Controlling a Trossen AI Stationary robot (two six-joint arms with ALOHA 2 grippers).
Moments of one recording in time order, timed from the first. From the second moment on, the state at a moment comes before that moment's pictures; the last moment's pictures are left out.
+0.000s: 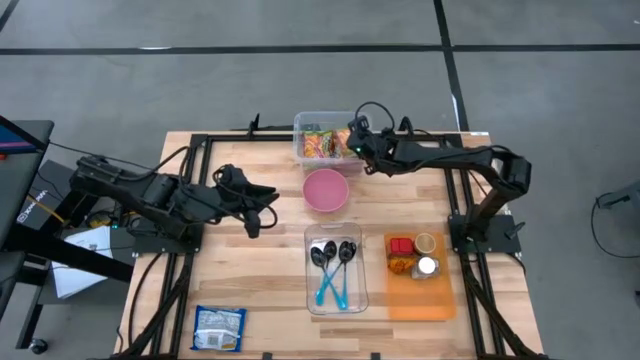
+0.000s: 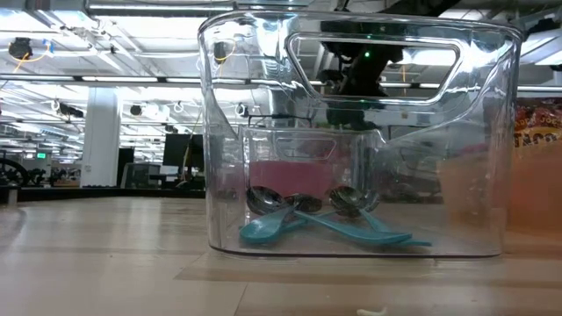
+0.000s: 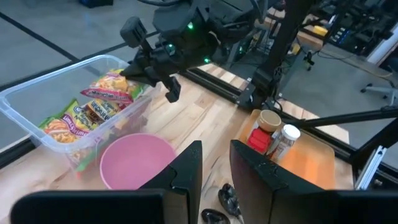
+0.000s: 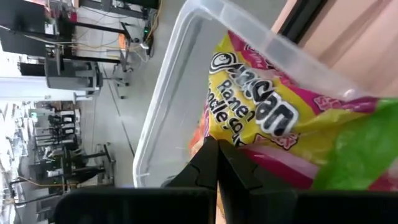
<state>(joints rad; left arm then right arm) -0.36 1.09 1.22 -0.57 -0.73 -0.57 -0.37 1.67 1.16 -0.27 0.66 1.96</state>
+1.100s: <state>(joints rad) -0.35 1.09 1.22 -0.63 -0.63 -0.58 -0.30 1.57 1.16 -0.05 0.89 1.34</state>
